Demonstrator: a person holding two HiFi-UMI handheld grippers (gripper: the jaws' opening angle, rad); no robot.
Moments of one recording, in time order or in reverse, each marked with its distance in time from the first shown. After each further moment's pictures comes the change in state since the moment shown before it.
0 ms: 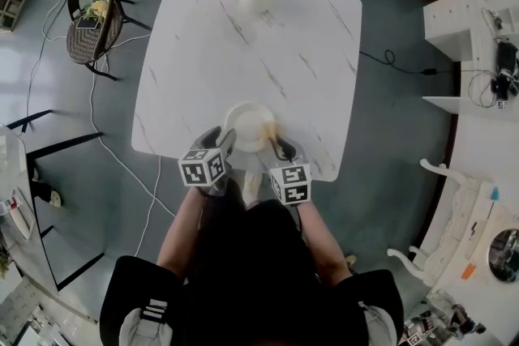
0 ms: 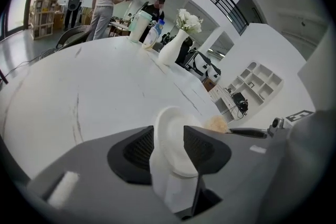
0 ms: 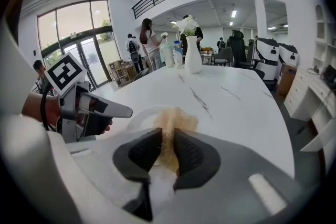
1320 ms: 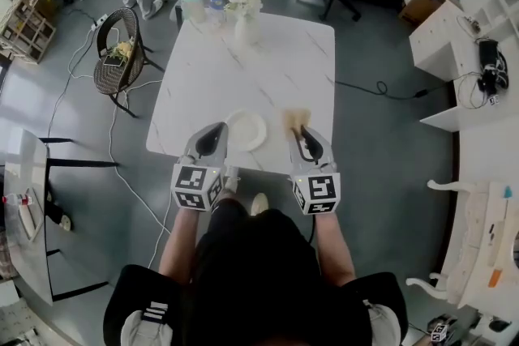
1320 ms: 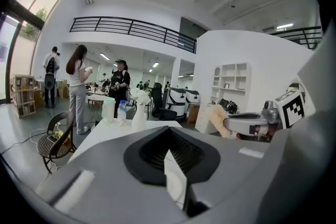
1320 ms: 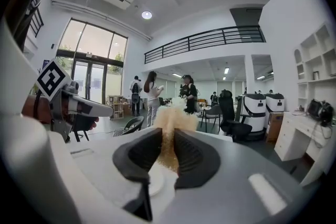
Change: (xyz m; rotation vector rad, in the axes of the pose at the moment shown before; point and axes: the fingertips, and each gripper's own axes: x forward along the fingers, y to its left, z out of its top) left arm -0.195 -0.175 0.088 0.501 -0.485 -0.017; right arm -0.230 -0.006 0.118 -0.145 -0.562 -0.114
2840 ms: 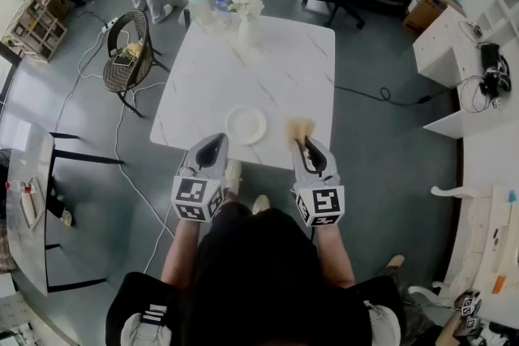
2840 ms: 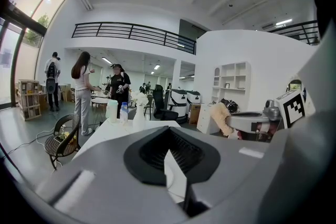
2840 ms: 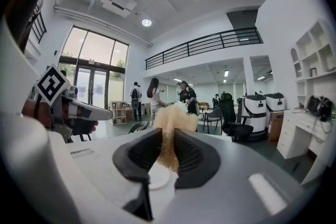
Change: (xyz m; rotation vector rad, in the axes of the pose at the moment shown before) left arm -0.059 -0.043 -0.008 0.022 -0.023 0.040; right arm -0.070 0.011 0.001 0.025 -0.061 0.022
